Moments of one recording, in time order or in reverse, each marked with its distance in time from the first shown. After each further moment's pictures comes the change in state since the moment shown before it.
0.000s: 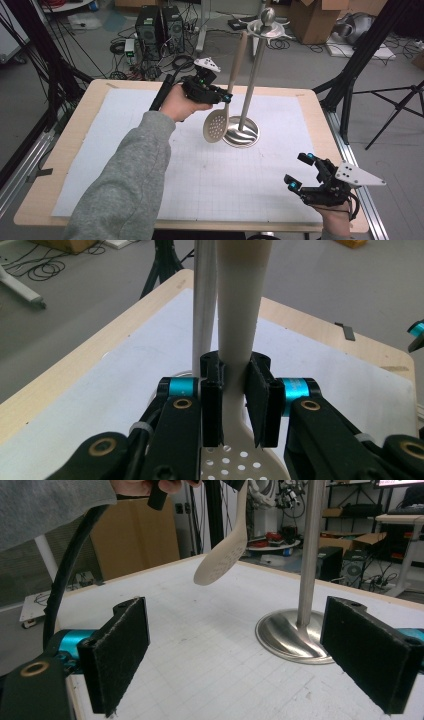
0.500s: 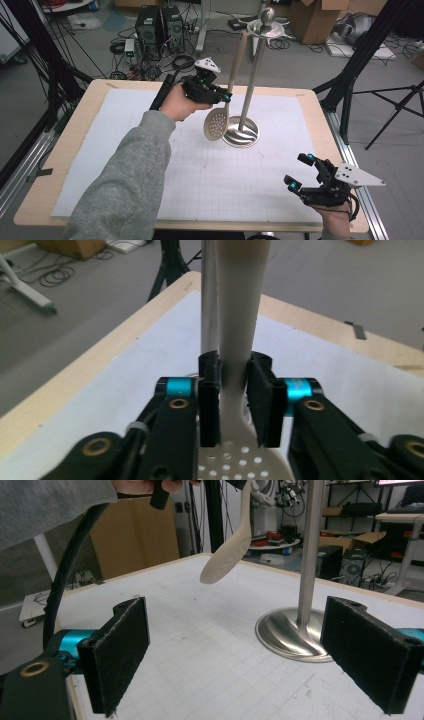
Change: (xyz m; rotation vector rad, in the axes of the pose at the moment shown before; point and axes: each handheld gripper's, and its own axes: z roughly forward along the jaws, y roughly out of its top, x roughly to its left) left arm 0.002 -0.002 0.001 0.003 0.051 0.071; right arm 0.000 -0.002 0.000 0.004 -0.002 0.001
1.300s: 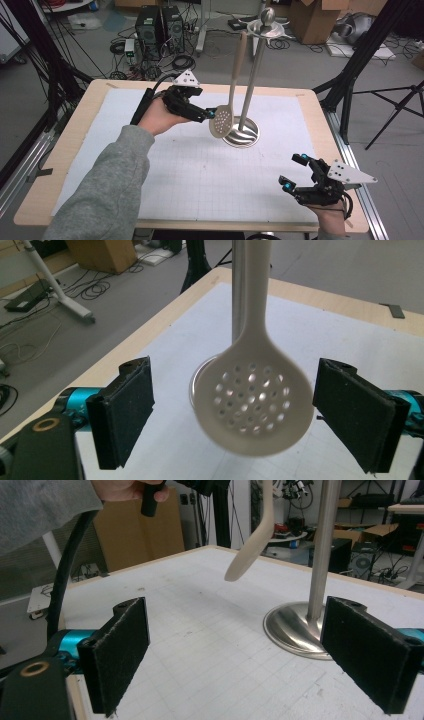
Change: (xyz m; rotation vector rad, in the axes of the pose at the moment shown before) left arm 0.002 -0.050 -0.032 -0.042 0.086 0.025; right arm 0.002 -0.002 0.011 0.027 0.024 -0.007
